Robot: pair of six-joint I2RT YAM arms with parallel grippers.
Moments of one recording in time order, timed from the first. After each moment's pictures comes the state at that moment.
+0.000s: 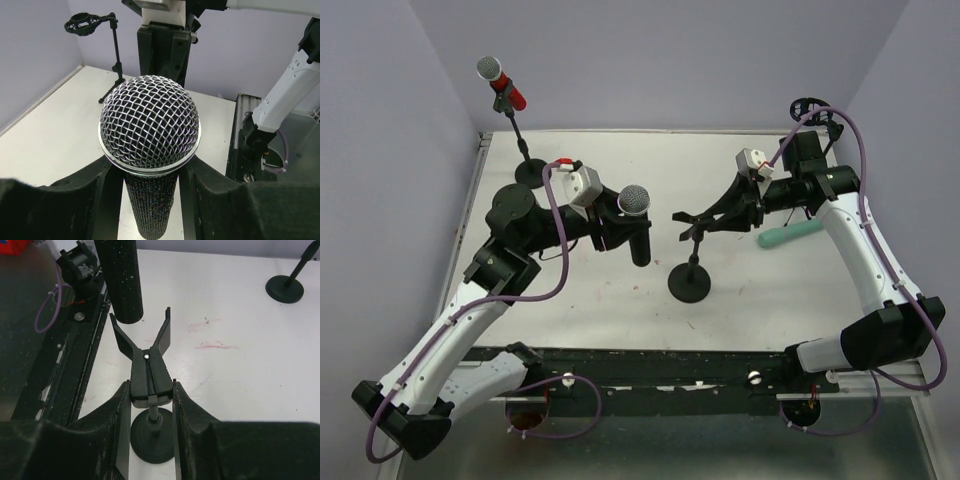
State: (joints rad) left arm -0.57 0.90 1.05 -0.03 0.68 -0.12; right arm 0.21 1.41 1.46 -1.05 -1.32 -1.03
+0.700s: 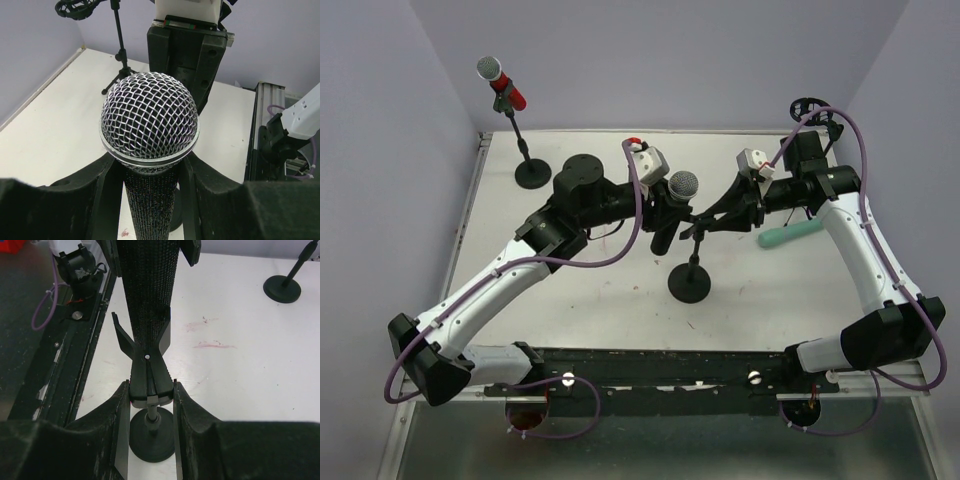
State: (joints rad) left arm -0.76 1.24 1.30 -0.11 0.48 0.00; right arm 0.21 1.41 1.46 -1.05 -1.32 -1.05
